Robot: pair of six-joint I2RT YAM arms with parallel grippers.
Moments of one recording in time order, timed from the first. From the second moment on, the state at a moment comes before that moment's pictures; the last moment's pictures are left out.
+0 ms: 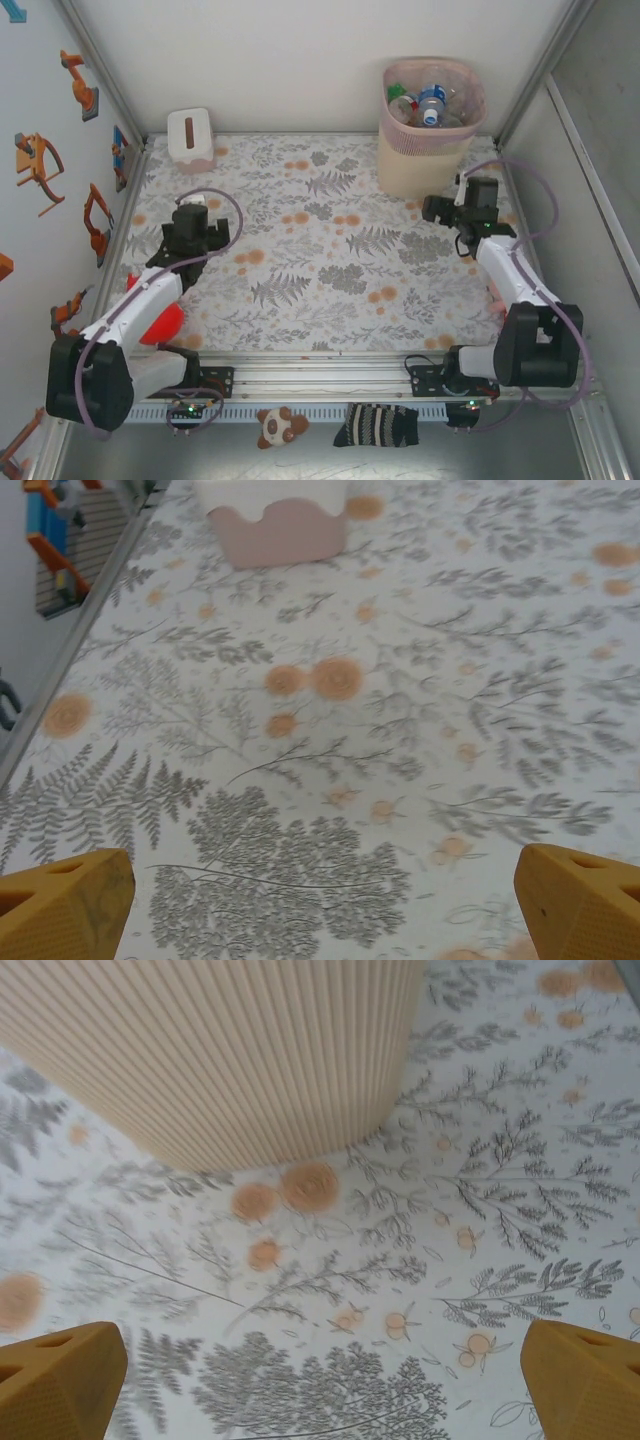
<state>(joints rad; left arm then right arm) -0.27 1.14 0.61 -0.14 -0.43 -0.12 -0.01 1.33 0.82 -0.19 -0.03 0.10</state>
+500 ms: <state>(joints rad) -0.13 1.37 0.34 0.52 -0.33 -0.02 -0.01 1.41 0.57 0.33 0.04 0.01</state>
